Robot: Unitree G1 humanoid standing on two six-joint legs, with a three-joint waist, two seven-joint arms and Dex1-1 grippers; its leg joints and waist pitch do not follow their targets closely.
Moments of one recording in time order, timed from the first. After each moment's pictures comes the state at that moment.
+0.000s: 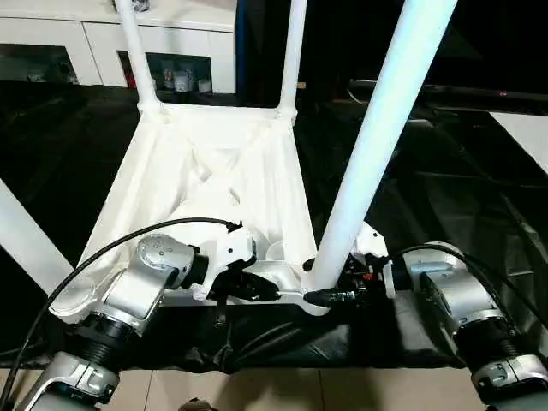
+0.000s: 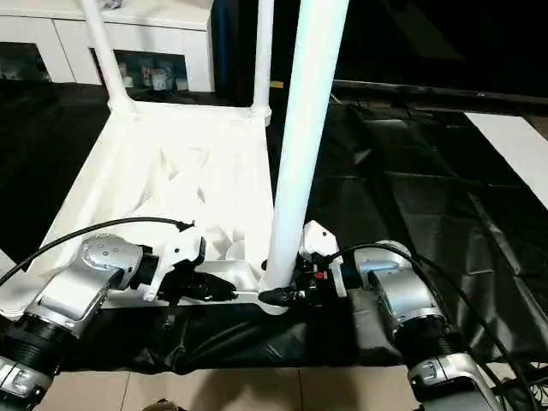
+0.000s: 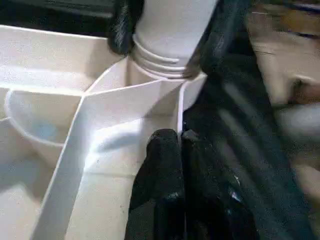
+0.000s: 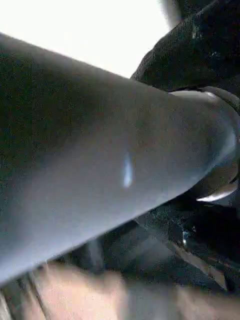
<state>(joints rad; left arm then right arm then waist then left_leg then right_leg) -0.43 0.37 -0.27 0.29 0.01 0.30 -1.18 -0.44 -0.27 0.14 0.54 0.11 0.09 1.16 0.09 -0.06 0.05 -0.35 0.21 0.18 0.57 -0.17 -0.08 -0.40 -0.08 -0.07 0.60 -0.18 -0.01</state>
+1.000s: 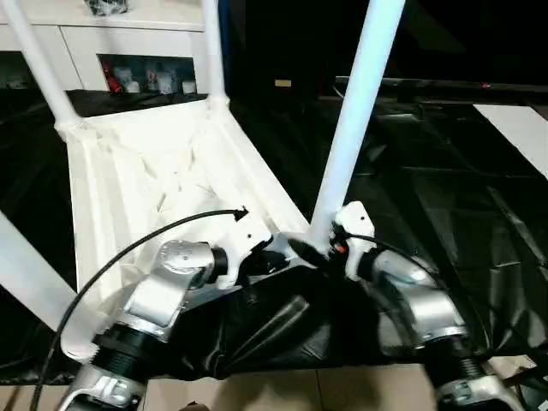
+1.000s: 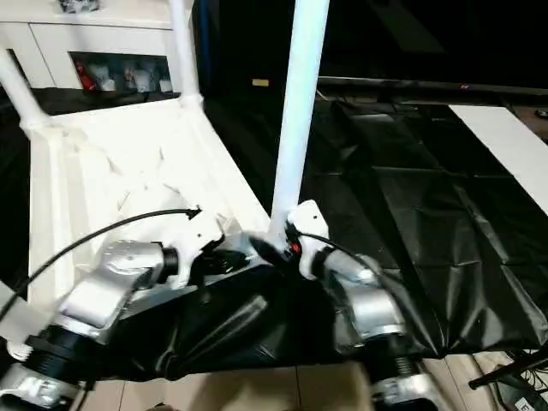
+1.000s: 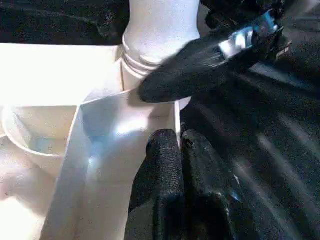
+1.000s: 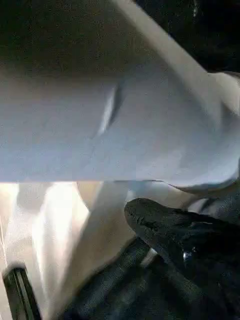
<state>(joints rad) -0.40 0.29 -0.26 0.20 0.03 0.39 -1.03 -0.38 -0.19 0.11 0.44 0.05 0.10 0.86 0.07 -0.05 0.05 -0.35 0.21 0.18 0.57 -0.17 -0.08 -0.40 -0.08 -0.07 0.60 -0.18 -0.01</state>
